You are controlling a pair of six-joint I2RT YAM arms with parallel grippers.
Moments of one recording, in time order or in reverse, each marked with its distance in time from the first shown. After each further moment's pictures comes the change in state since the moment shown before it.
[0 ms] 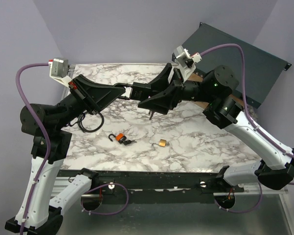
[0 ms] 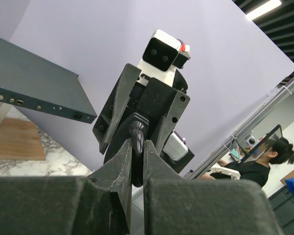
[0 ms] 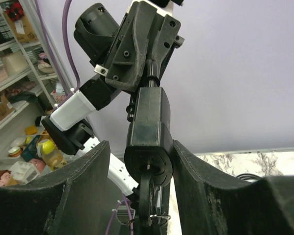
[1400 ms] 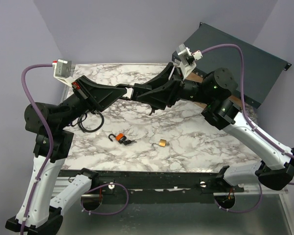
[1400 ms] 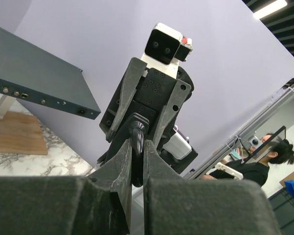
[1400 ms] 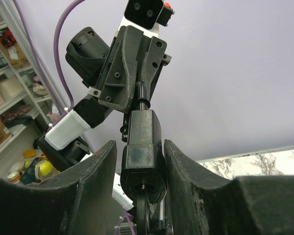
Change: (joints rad) left arm 0.000 -0.008 -0.037 0.002 0.000 0.003; right arm 0.000 -0.011 -0.057 0.076 0.096 0.078
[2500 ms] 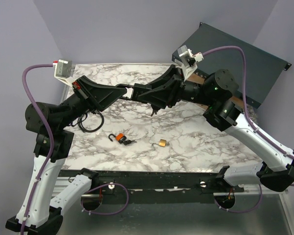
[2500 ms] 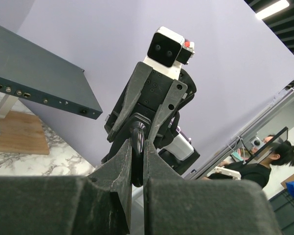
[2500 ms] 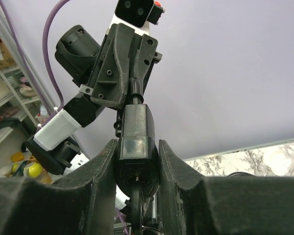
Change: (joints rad) left arm 0.000 0.003 -0.004 0.000 -0.003 0.004; right arm 0.000 -0.023 -0.023 -0.026 0.044 -0.037
